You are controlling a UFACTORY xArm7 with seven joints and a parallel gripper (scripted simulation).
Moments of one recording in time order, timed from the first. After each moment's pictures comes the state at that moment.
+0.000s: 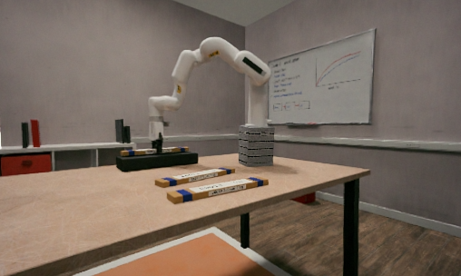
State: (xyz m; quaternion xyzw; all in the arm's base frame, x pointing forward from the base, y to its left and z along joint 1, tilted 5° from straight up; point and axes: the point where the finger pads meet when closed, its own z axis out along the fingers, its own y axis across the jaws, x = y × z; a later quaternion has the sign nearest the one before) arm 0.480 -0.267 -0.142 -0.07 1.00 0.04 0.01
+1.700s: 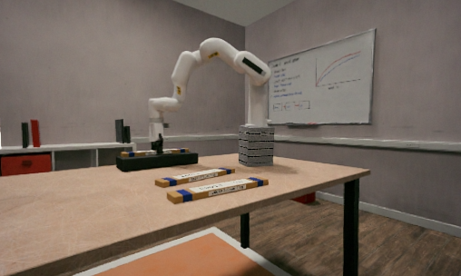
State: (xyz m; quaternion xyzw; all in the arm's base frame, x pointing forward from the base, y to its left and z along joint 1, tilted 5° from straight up) arm 0.481 -0.267 -0.149 -0.07 1.00 0.04 0.01
